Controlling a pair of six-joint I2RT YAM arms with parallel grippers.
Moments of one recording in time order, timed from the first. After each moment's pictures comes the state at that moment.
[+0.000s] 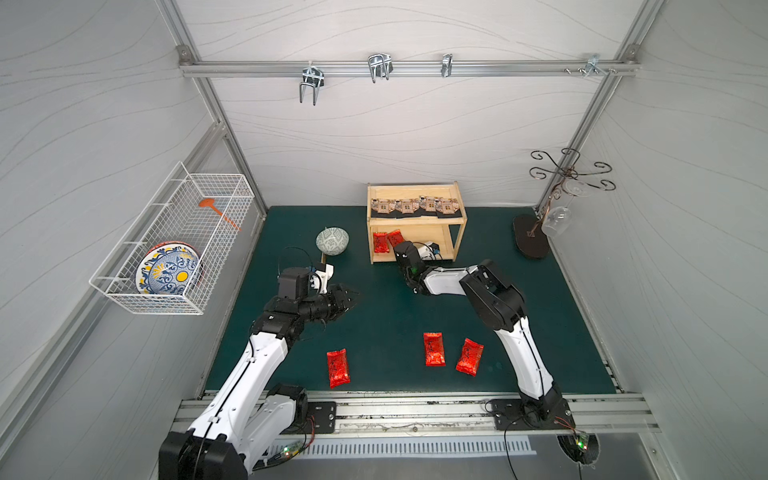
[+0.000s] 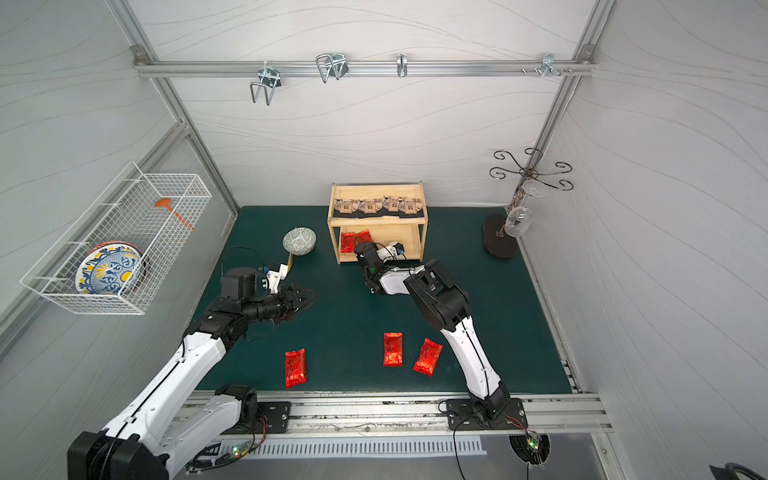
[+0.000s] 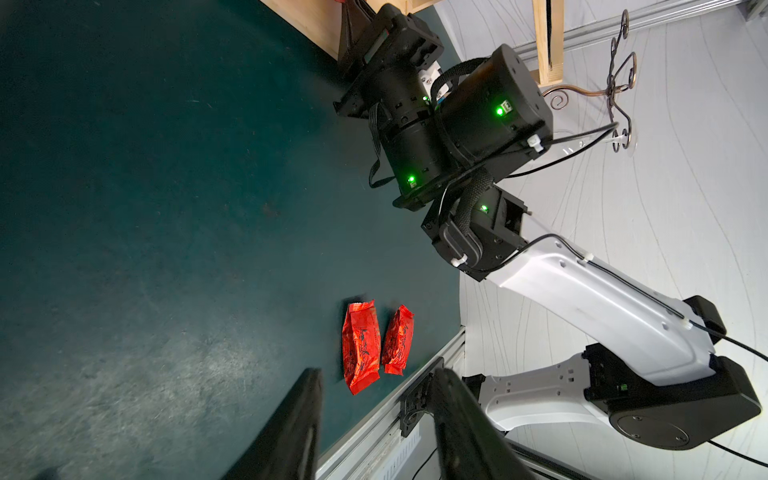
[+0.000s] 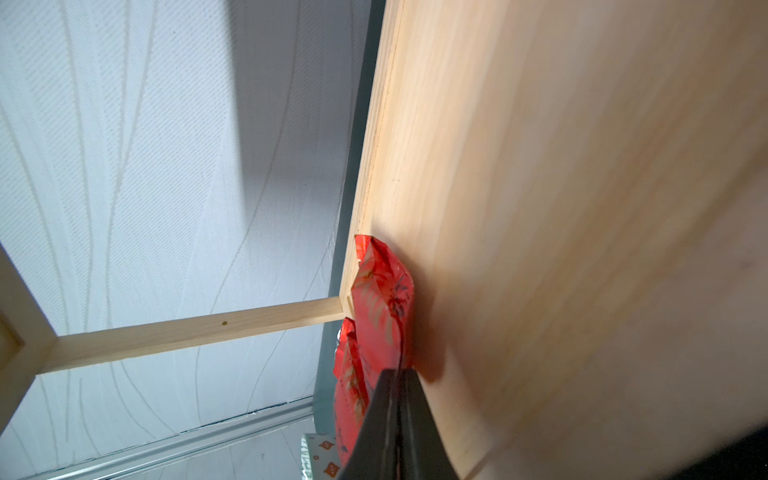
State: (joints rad) left arm -0.14 0.92 0.63 -0.40 0.73 -0.79; right arm 0.77 2.32 1.46 0.42 0.48 1.60
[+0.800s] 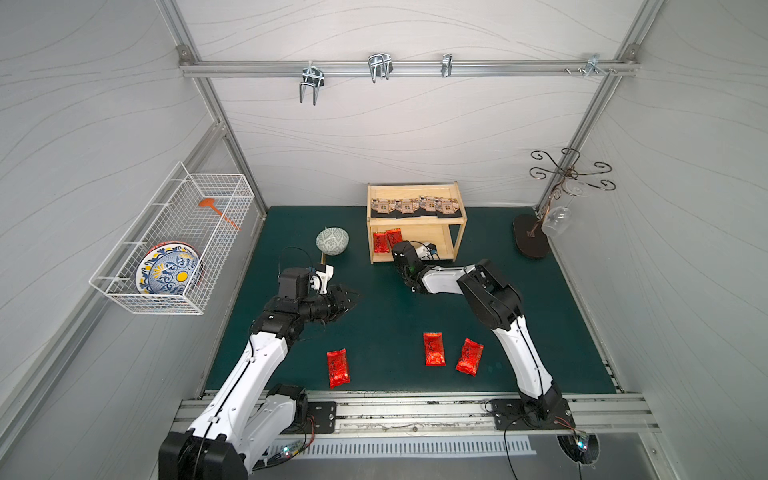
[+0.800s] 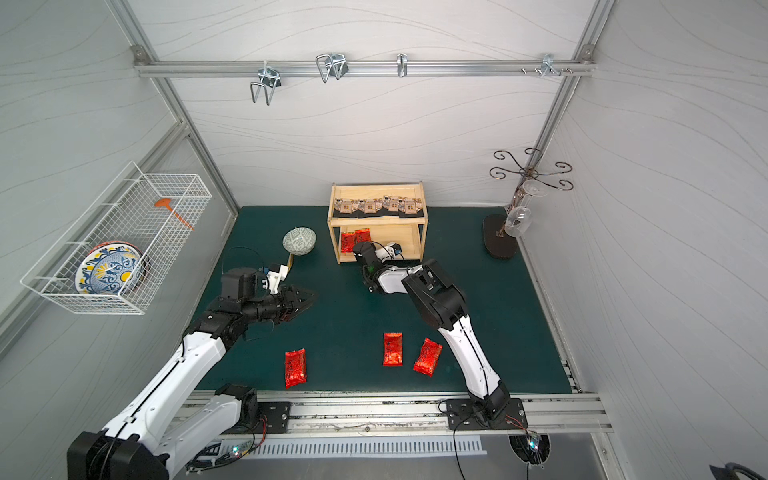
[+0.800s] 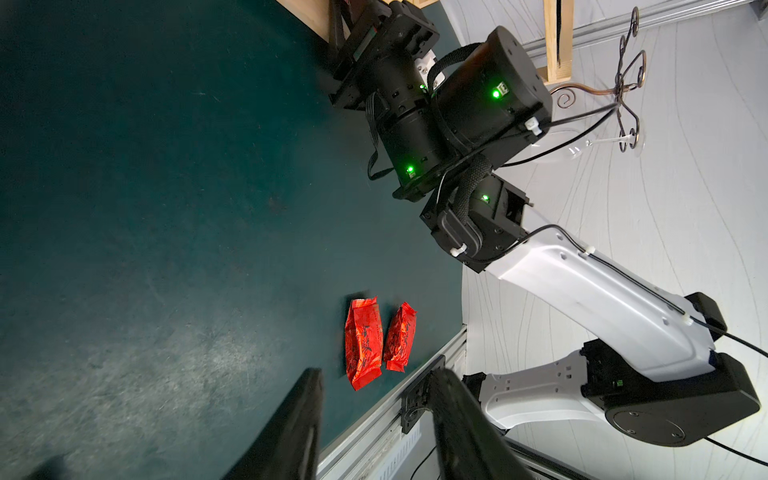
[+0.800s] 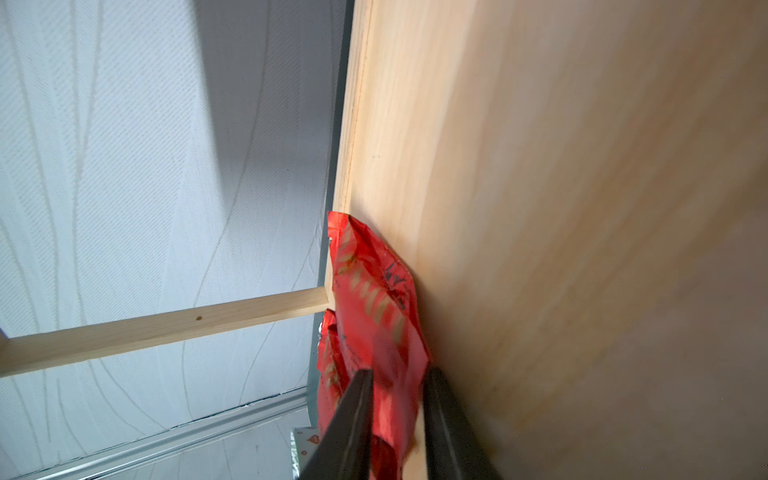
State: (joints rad) left arm -0.14 0.92 0.64 -0.43 0.73 -0.78; right arm 0.77 2.34 1.50 0.38 0.43 1.61
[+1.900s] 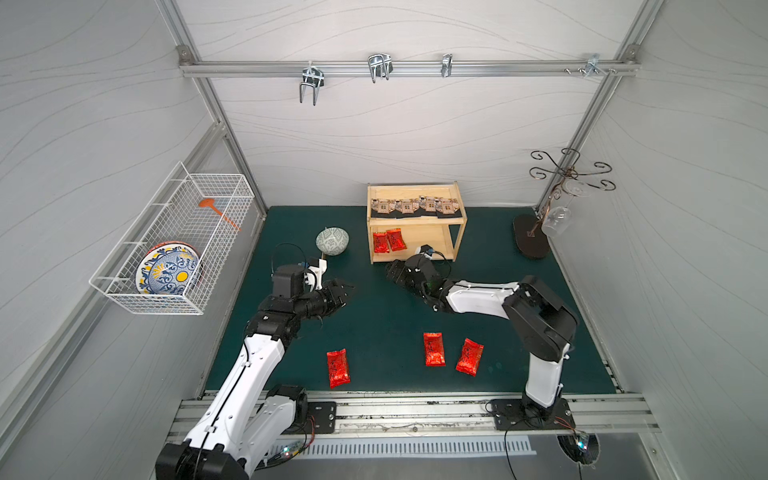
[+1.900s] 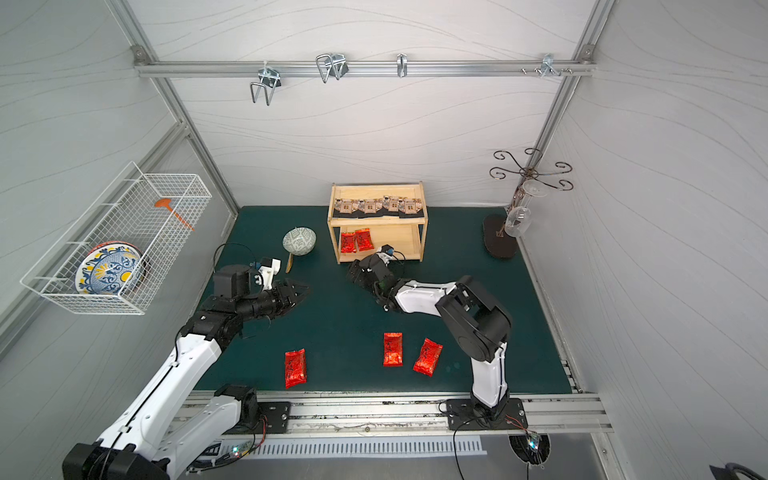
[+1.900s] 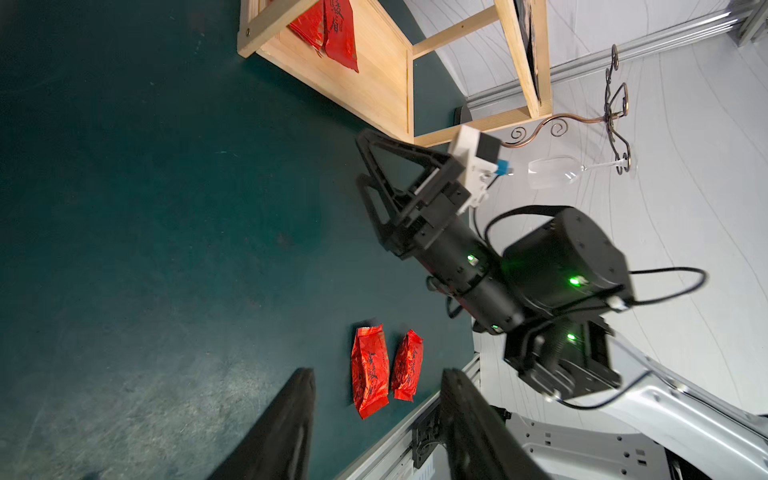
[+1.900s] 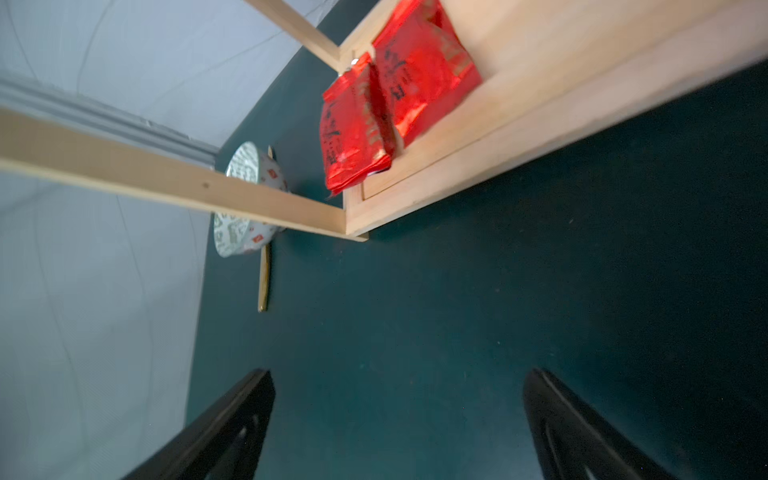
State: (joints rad) left arm -0.11 0.89 0.68 -0.44 0.66 -0.76; right arm 0.85 1.84 1.10 0.15 0.17 0.92
